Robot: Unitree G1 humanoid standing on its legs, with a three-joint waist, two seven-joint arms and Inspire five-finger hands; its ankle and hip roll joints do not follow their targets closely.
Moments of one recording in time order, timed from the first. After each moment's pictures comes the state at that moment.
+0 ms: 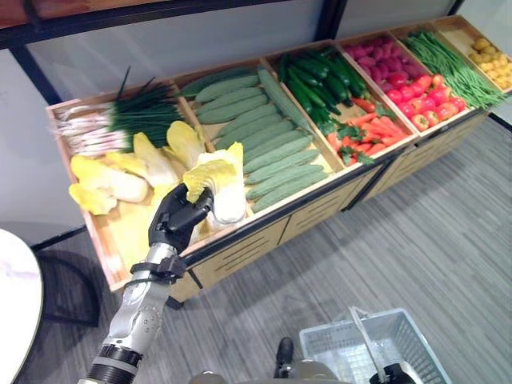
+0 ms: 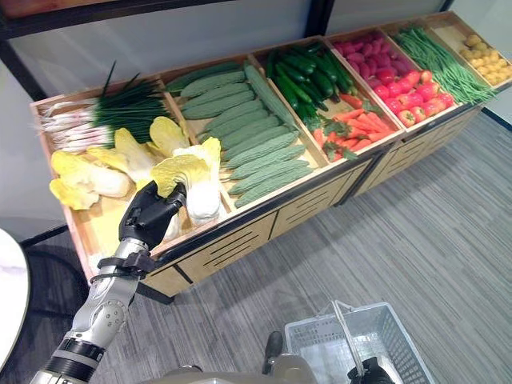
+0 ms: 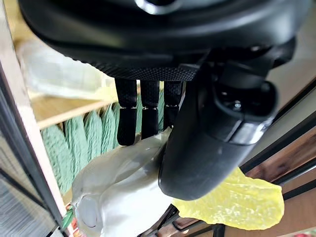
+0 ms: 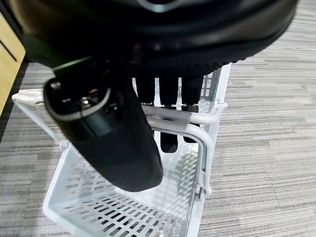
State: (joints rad) left arm -0.03 0.43 -0.16 0.07 -0.90 -0.20 -0.04; right arm 0.05 -0.33 0.12 1.29 -0.26 -0.05 -0.24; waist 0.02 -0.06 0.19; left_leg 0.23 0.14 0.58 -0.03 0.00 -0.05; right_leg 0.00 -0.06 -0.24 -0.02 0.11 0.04
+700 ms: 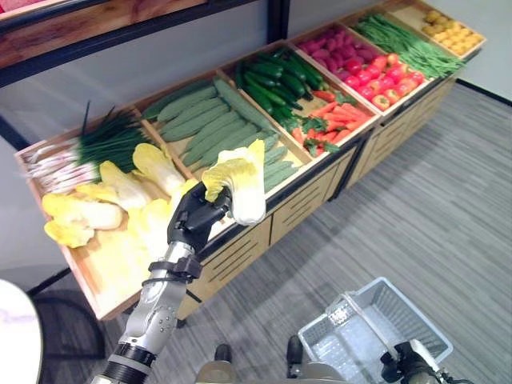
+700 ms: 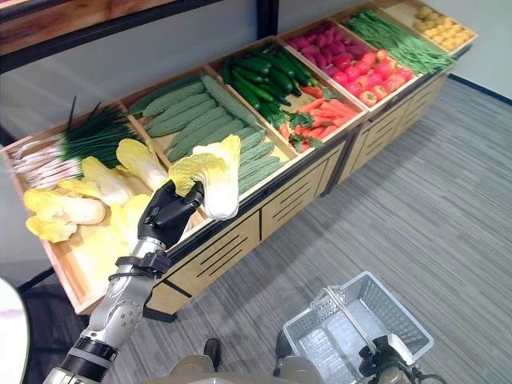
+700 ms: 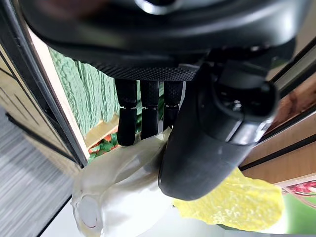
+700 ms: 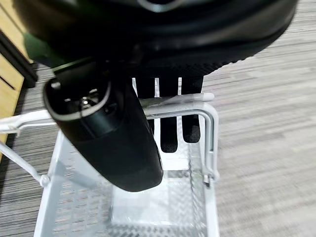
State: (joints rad) left arm -0.05 0.39 -0.22 0.03 -0.90 -0.20 -0.05; right arm -0.02 -0.39 0.14 1.32 -0.26 -0.06 -0.24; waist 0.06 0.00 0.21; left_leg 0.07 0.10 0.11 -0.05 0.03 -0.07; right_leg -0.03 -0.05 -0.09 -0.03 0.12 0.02
